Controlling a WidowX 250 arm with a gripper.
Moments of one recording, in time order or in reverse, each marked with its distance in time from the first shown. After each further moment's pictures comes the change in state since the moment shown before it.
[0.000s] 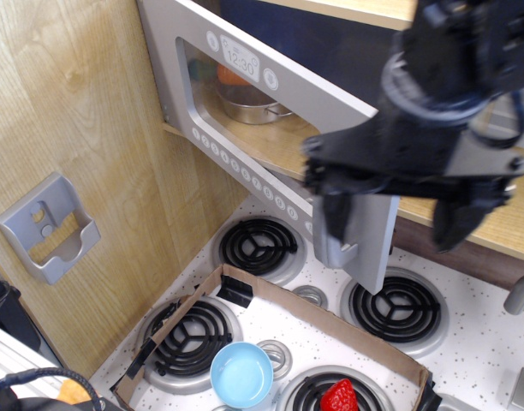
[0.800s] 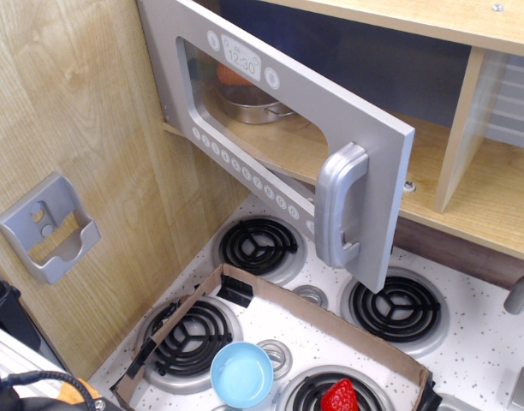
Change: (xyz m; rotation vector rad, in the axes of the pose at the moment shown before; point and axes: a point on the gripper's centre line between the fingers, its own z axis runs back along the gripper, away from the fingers) arm 0.067 -0.111 0.011 -0.059 0.005 -0.264
